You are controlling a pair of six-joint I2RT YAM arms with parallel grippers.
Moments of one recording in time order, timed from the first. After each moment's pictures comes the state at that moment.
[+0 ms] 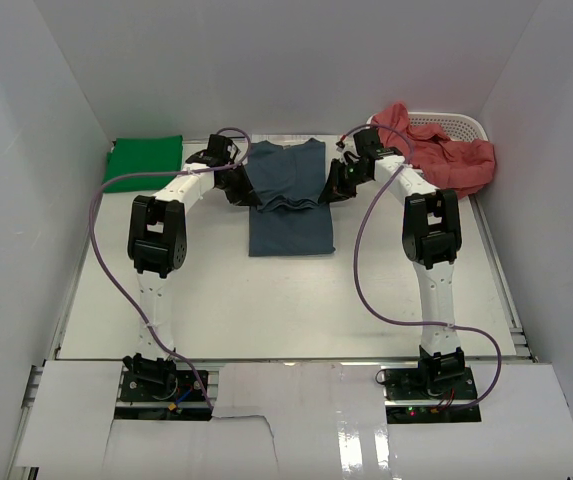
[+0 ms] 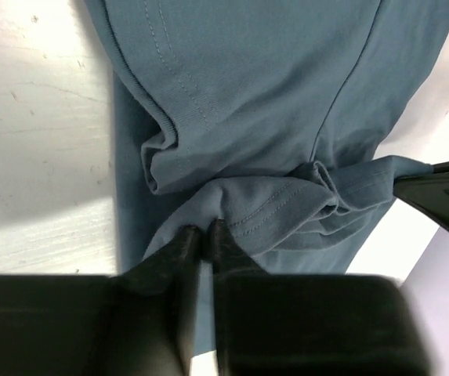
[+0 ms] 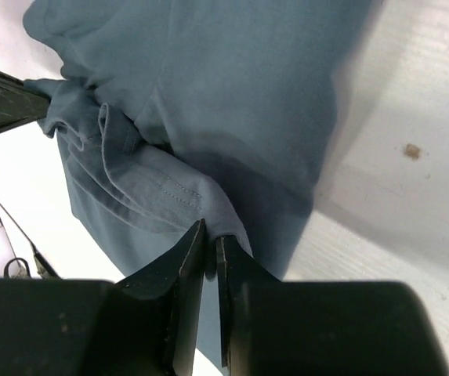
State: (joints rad) left arm -0.24 2.27 1.85 -0.60 0.40 -0.61; right arm 0.27 2.37 1.99 -0.66 -0.64 0.31
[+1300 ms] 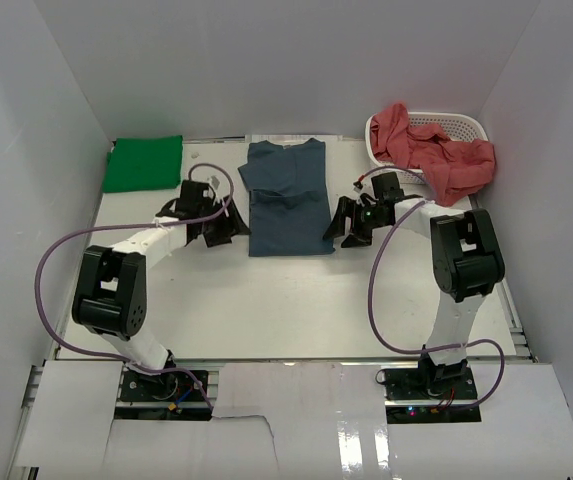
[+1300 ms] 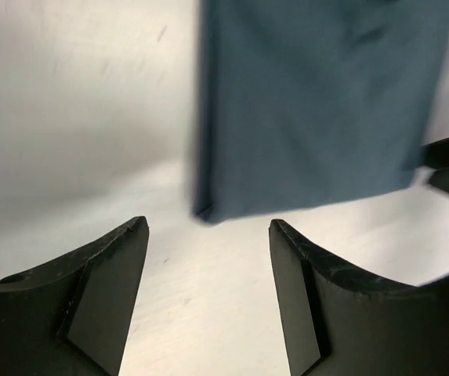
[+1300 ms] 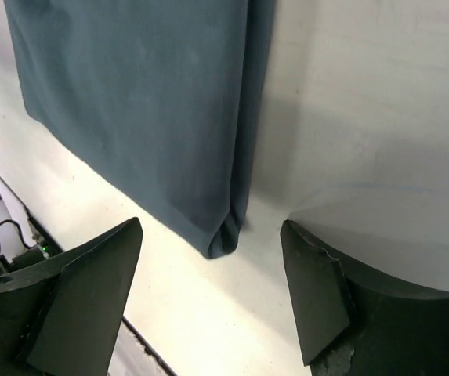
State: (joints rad) left arm -0.24 1.64 1.05 -0.23 0.29 -0.55; right arm 0.26 1.93 1.19 -0.30 -0.62 0.39
